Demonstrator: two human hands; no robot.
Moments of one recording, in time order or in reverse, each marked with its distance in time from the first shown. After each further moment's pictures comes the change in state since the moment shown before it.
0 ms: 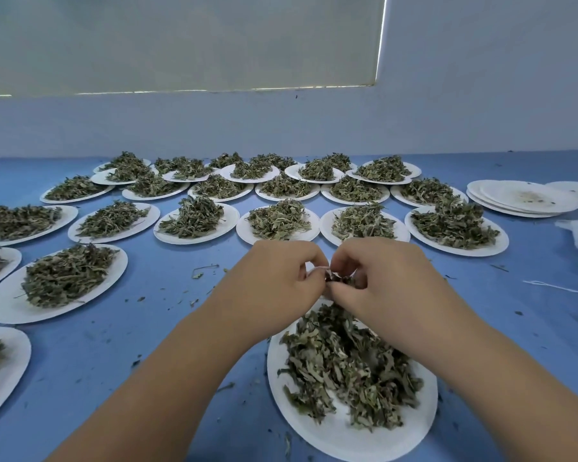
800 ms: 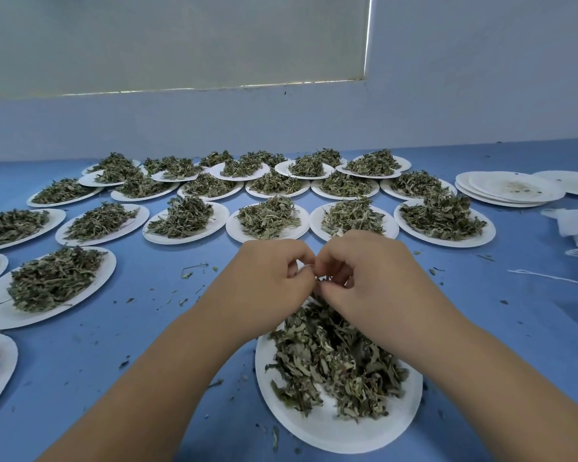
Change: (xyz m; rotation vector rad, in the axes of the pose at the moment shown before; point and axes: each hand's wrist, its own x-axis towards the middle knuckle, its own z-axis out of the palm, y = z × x) left_hand -0.002 0.008 0.004 -0.091 0.018 0.010; right_hand -0.005 -0.003 -0.001 0.074 0.030 -0.071
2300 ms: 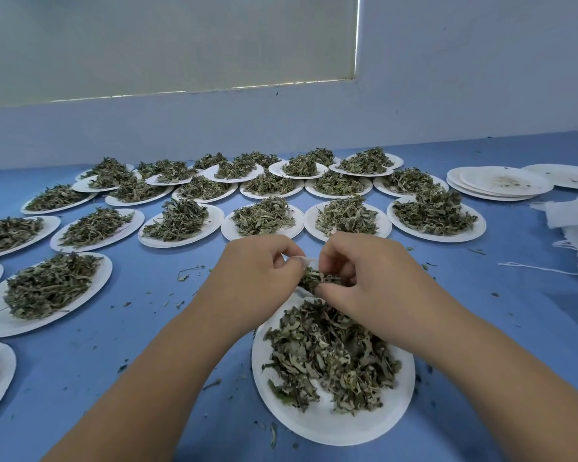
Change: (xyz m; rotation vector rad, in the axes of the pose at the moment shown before) left_hand 0.002 0.000 -0.002 -0.062 0.052 -0.137; right_hand -0.004 0.009 -0.006 0.025 -0.060 0.069
